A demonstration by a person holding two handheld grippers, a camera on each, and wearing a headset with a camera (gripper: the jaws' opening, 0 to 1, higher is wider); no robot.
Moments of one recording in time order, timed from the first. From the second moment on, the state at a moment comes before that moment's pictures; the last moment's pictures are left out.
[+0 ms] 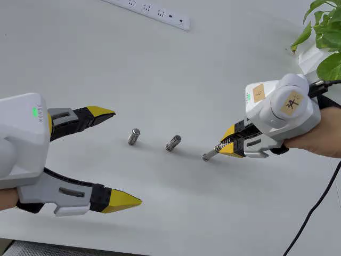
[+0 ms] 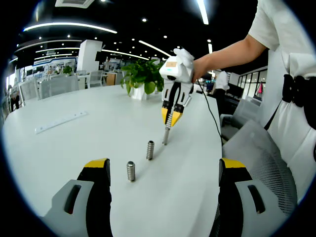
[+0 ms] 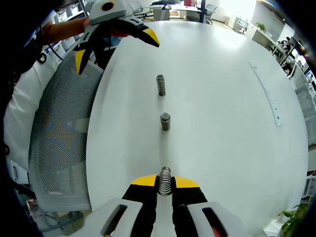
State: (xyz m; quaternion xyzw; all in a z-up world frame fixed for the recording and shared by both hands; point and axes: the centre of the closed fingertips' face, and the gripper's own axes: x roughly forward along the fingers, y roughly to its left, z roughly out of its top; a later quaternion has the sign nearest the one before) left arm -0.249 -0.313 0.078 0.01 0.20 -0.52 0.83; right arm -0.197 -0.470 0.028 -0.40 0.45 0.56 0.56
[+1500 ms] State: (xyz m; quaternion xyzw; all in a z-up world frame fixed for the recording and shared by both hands) left arm -0.250 -0.311 0.075 0.01 0.20 -0.52 0.83; right arm -0.196 -0.474 0.006 -0.41 0.46 0.56 0.55
